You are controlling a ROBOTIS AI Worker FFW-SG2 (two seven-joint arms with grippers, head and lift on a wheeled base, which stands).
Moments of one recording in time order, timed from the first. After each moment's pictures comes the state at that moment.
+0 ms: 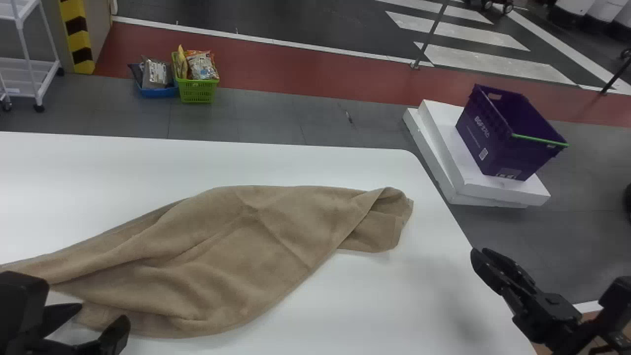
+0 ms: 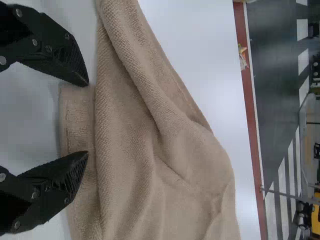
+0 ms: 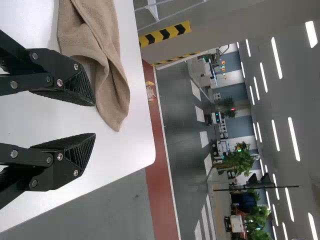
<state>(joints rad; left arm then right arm) 0.44 0.12 -0.14 -2.21 -0.14 0.86 -0.28 0.29 -0.03 -0.86 -1.81 -0.19 0.34 0.89</state>
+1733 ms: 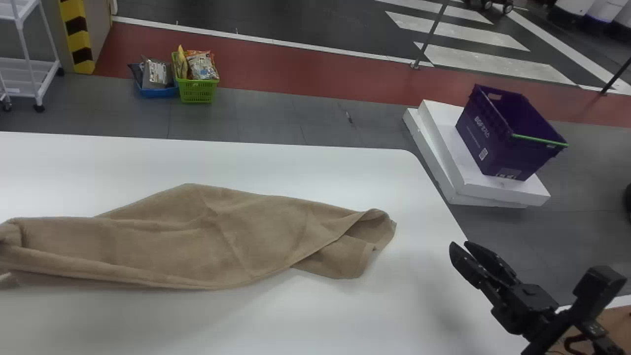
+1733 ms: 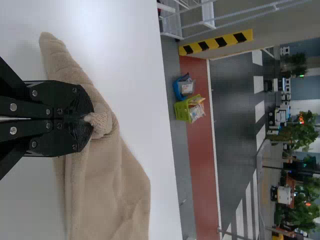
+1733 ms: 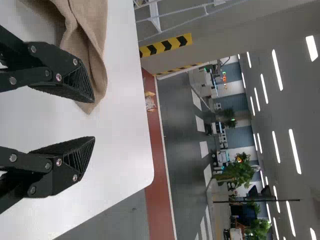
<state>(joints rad) 0.46 0.08 0.09 -2.82 -0.04 1.30 -0.27 0.30 -0.01 -0.79 -1.85 -0.17 0.33 0.85</state>
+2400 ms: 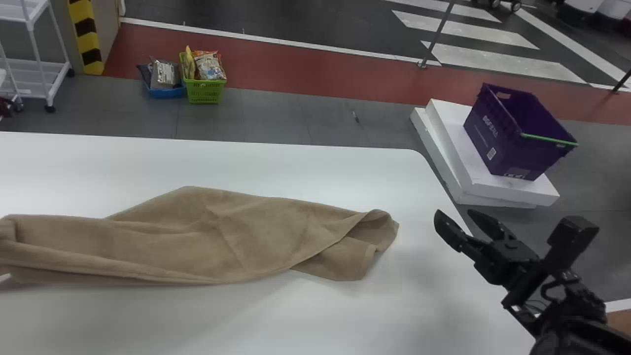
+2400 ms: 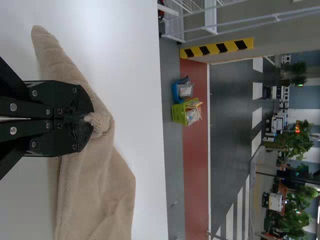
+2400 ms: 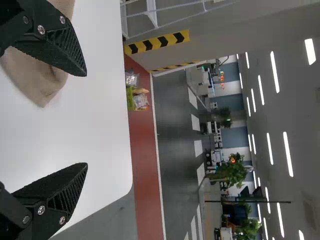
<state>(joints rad) 0.43 0.07 0.16 -2.81 0.03 1.33 -0.28 0.10 -0.03 -0.69 -1.79 -0.04 0.38 0.79</state>
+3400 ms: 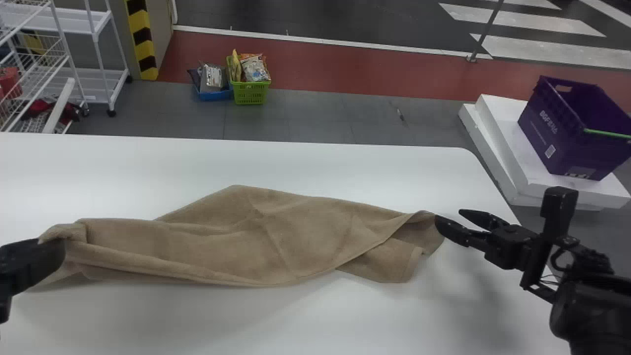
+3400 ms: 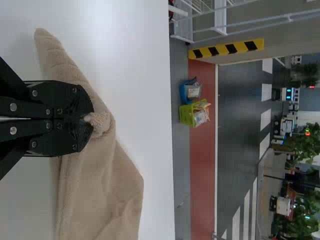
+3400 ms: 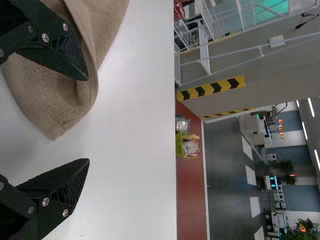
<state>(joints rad) 0.43 0.07 0.17 -2.79 0.03 1.35 -0.29 -0.10 -0.19 -0.53 -1.42 0.11 0.42 0.96</state>
